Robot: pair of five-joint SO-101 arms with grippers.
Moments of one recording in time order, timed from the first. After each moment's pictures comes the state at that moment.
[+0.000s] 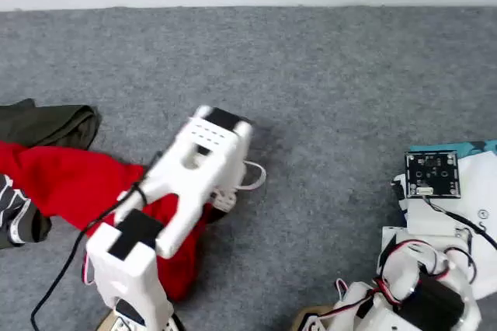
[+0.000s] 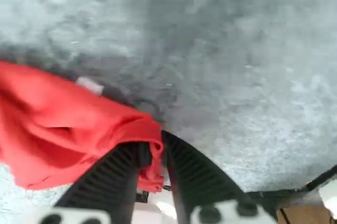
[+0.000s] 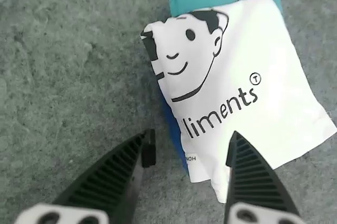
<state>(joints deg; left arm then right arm) 21.3 17.0 8.5 99.2 19.1 30.0 -77.6 43.3 95.2 29.8</state>
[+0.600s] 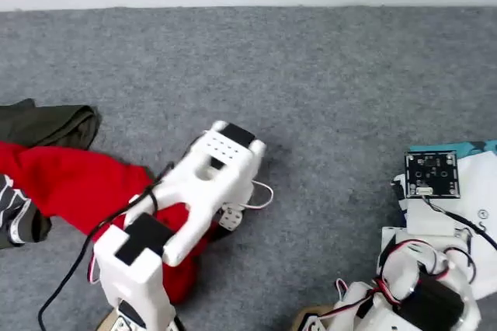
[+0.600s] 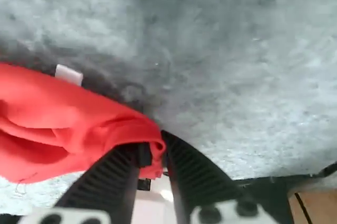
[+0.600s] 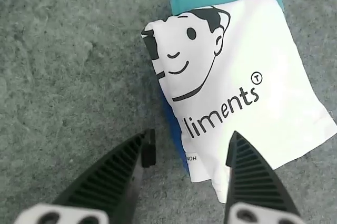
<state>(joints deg) 28.7 17.1 13.9 99.2 19.1 30.0 -77.6 43.4 95.2 29.8</state>
